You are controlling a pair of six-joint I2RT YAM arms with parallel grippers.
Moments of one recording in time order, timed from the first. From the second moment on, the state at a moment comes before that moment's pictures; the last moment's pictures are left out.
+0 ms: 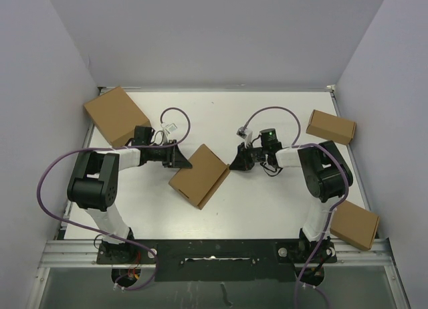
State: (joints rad) left arm -0.16 1.77 0.85 0.03 1.04 -0.29; right arm 0.32 1.89 0.88 0.21 -0.85 -0.05
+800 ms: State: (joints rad) left arm -0.15 1.78 0.85 0.03 1.05 -0.31; right arm 0.36 1.84 0.85 0.21 -0.82 -0.18
